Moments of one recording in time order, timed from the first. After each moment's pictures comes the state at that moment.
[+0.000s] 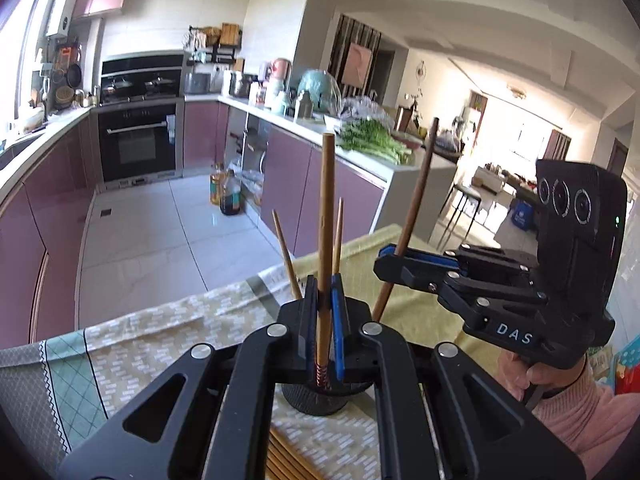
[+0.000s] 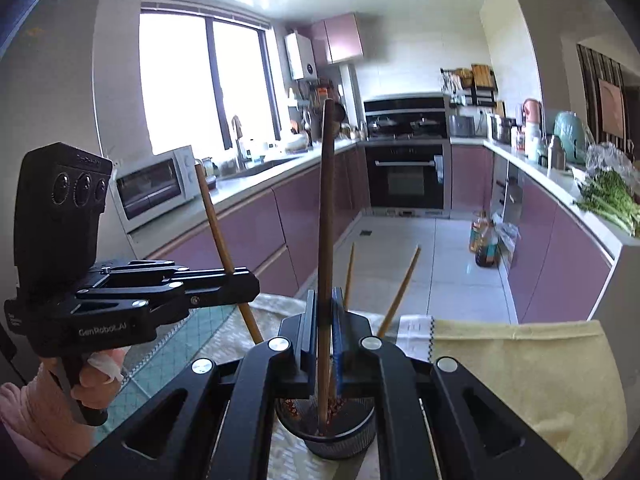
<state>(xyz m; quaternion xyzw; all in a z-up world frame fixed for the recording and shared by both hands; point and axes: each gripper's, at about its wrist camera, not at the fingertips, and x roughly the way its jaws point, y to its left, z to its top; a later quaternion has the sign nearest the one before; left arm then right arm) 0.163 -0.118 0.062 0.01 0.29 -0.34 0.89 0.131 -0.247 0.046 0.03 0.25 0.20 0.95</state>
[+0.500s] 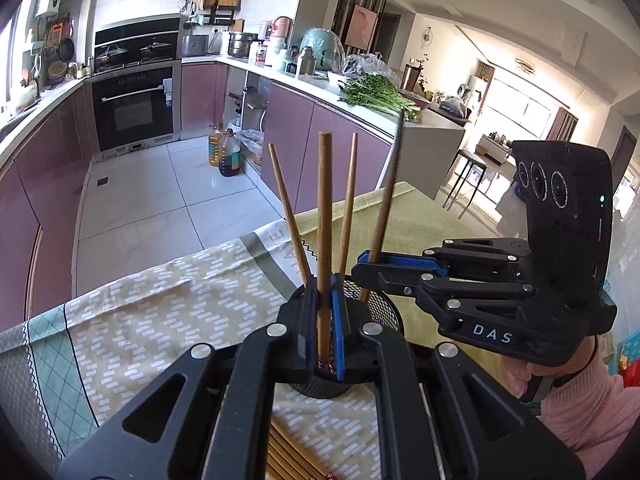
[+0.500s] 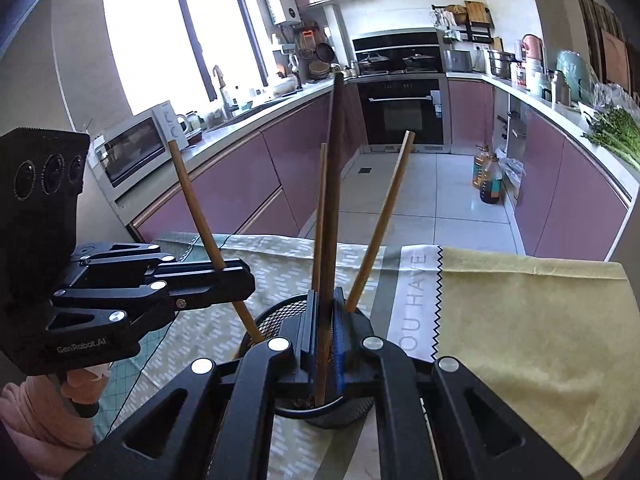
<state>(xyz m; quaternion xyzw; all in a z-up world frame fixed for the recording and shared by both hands) 0.194 -0.136 0.023 0.02 0.35 -0.34 0.87 0.164 -0.247 0.003 0.05 0.34 0.20 0.92</state>
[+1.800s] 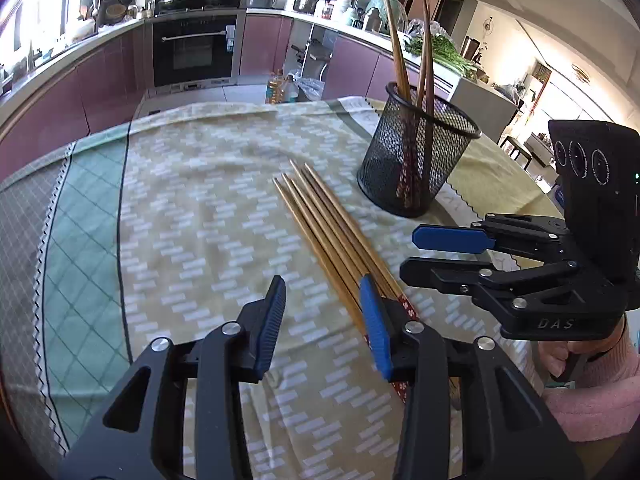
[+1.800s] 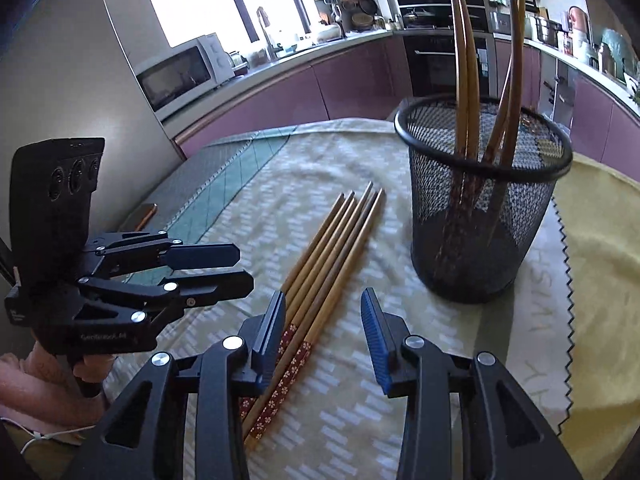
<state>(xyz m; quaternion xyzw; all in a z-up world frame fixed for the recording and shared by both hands) 0.097 -0.037 -0.096 0.00 0.43 -0.24 0.87 0.090 -0.170 -0.080 0.03 0.42 0.27 0.87</state>
